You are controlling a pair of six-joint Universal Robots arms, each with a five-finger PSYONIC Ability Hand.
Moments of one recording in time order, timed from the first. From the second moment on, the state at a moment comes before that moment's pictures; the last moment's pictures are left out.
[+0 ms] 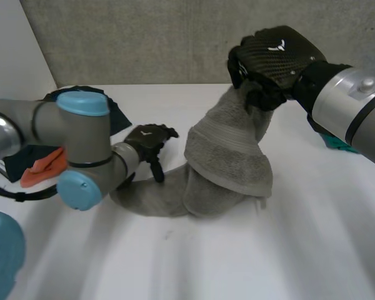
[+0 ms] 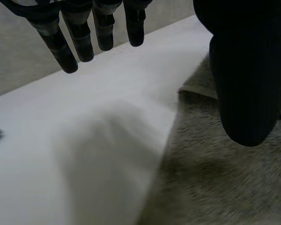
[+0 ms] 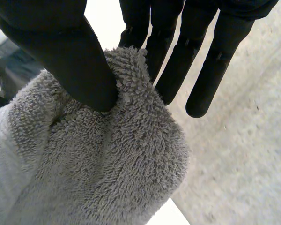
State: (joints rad) left arm 4.22 -2.42 -0.95 2.97 -1.42 3.28; right arm 1.99 -1.40 1.23 0.18 1.15 2.76; left_hand 0.22 0.21 0.22 0.21 0.05; right_hand 1.09 1.17 1.19 1.20 0.97
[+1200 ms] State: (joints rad) left arm 4.06 -2.34 -0.92 2.80 -1.62 3.24; right arm 1.85 -0.41 0.51 -0.17 1.57 3.00; left_hand 1.15 1.20 1.19 1.20 0.97; right_hand 0.23 0.24 0.26 0.26 0.08
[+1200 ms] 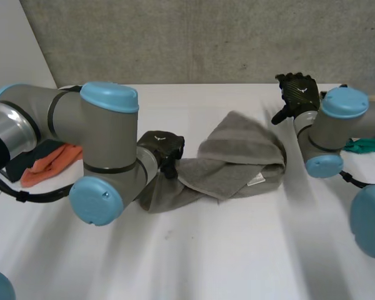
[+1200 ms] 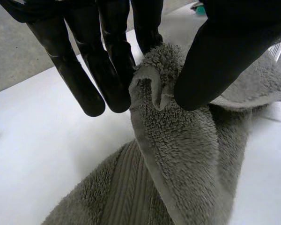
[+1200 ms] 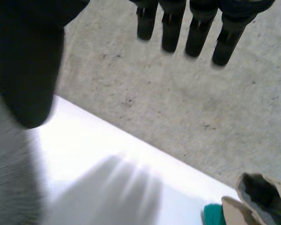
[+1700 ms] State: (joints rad) left arm 4.06 -2.22 -0.85 2.71 -1.58 3.18; right arm 1.84 -1.09 1.29 0.29 1.39 3.14; left_hand 1.15 1.20 1.19 1.20 0.97; right_hand 0.41 0.40 0.41 0.41 0.25
